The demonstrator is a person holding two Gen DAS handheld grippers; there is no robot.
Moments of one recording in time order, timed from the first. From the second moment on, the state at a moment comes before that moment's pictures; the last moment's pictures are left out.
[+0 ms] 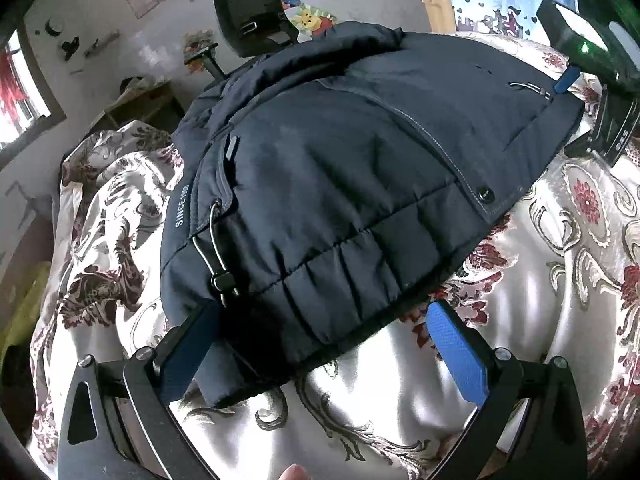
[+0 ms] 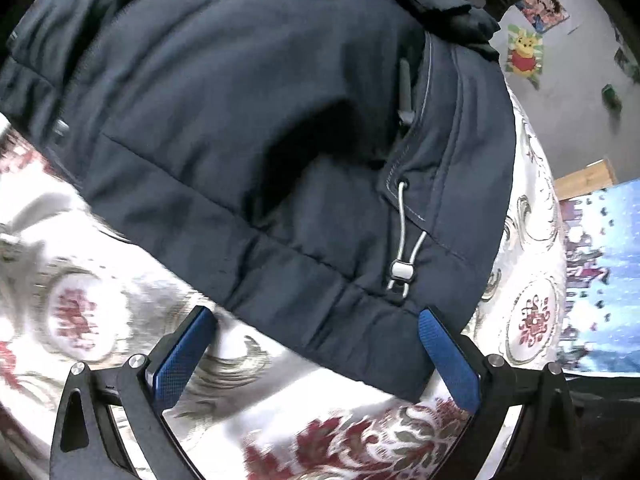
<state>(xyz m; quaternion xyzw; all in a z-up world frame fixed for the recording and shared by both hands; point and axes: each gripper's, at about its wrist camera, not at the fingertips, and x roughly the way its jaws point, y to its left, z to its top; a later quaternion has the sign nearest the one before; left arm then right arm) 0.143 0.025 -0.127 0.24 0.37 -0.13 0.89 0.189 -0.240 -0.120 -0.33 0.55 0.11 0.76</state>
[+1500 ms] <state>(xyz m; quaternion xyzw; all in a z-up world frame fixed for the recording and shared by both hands) 0.141 0.003 -0.166 0.34 0.35 -0.08 0.87 0.209 -0.216 -0.125 -0.35 0.52 0.12 0.77</state>
